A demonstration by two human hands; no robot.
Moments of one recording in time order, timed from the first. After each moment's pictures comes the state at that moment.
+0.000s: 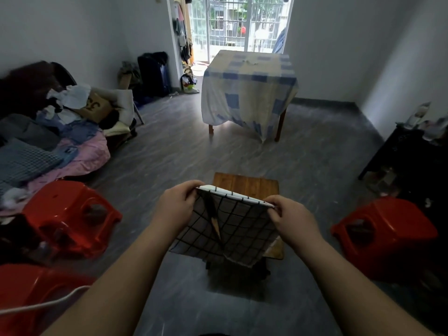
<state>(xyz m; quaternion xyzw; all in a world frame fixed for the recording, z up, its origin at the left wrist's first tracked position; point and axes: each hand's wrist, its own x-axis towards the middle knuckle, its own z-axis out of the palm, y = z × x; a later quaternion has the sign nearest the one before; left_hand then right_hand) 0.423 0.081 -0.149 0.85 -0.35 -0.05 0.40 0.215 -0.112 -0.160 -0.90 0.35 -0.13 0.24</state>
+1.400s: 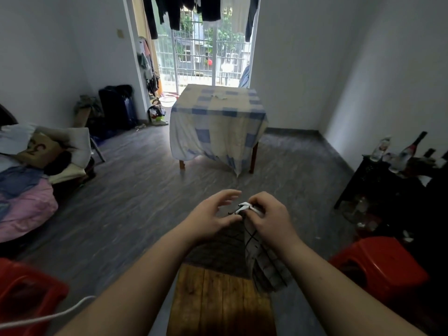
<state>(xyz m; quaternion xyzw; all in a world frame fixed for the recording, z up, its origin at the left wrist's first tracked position) 0.530 -0.168 -0.111 0.68 -0.56 -0.21 0.43 0.376 -0.284 -0.118 -0.85 0.23 -0.38 0.29</state>
